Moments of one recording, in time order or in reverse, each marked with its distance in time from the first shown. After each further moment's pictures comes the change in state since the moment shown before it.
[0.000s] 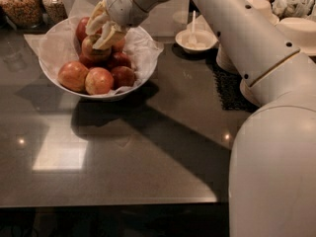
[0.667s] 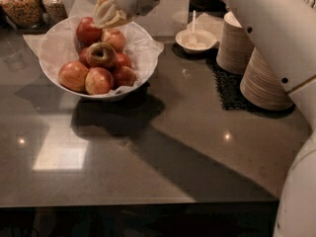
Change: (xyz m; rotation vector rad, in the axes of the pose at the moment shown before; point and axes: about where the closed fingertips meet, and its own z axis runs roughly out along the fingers) arm -0.025 -0.006 -0.047 0.107 0.095 -0.050
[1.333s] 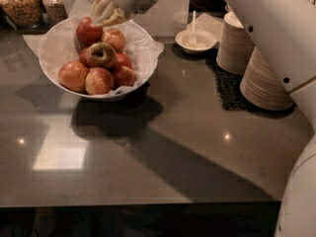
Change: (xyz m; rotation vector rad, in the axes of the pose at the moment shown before) arm -0.003 -0.002 -0.005 0.011 0.006 -0.005
